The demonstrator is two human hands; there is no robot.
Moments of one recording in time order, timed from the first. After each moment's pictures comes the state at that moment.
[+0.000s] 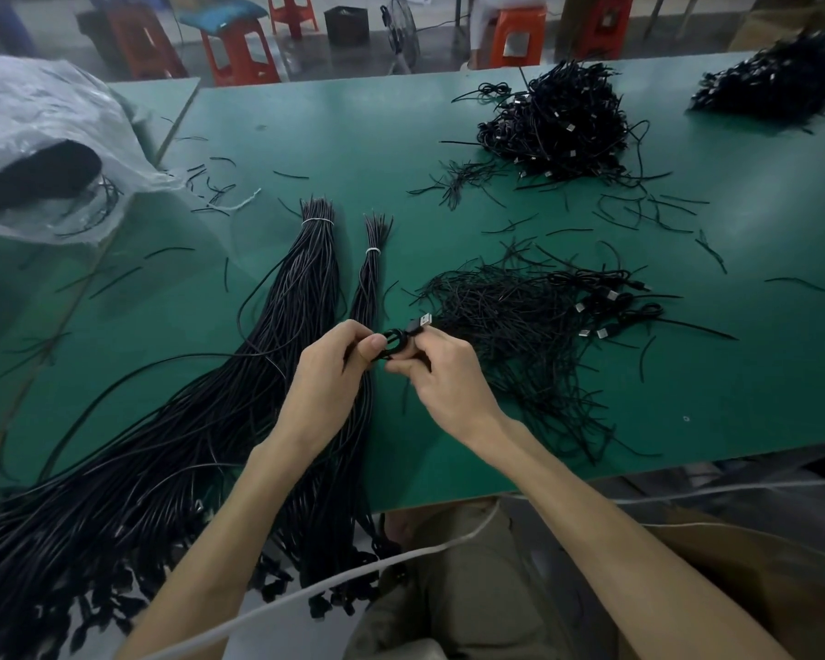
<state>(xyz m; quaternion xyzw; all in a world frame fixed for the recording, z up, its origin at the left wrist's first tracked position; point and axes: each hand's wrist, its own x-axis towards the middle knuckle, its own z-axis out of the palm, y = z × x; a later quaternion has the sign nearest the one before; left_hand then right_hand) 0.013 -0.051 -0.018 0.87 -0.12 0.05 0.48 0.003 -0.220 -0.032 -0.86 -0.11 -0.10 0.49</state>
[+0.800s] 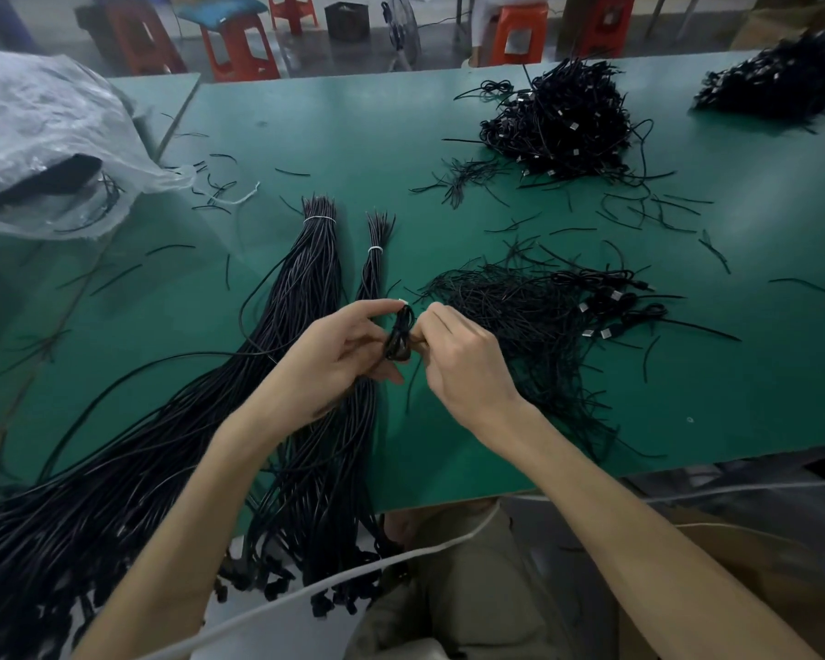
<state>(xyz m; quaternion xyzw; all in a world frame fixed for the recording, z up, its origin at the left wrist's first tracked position) 0.015 -0.040 0.026 0.81 -0.21 -0.11 0.54 0.002 -0.228 -0.006 -0.91 -0.21 -0.28 0.23</state>
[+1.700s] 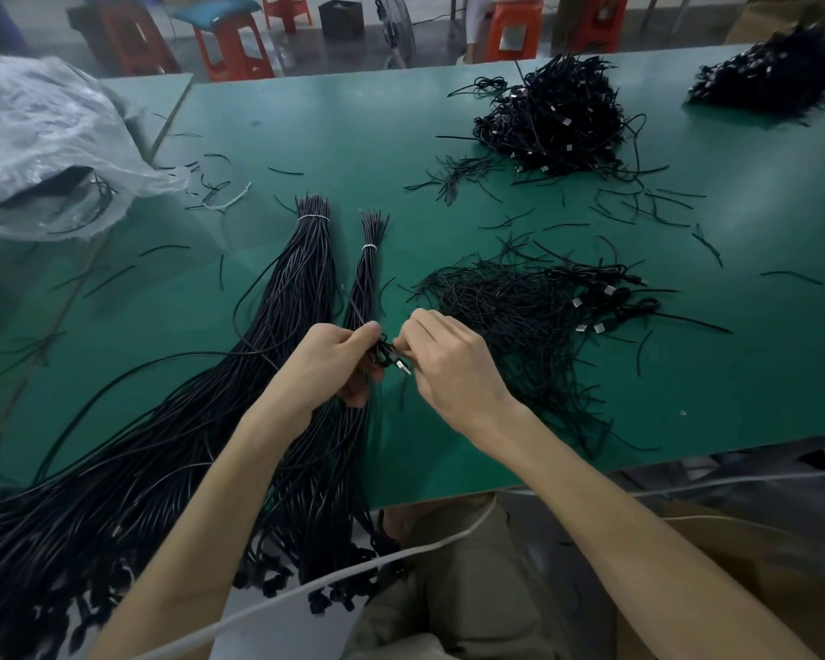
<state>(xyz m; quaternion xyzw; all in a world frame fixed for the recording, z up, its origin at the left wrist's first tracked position) 0.020 -0.055 0.019 0.82 0.01 -0.18 0.55 -0.002 -0.228 -0.010 -0.91 -0.24 -0.27 0.21</state>
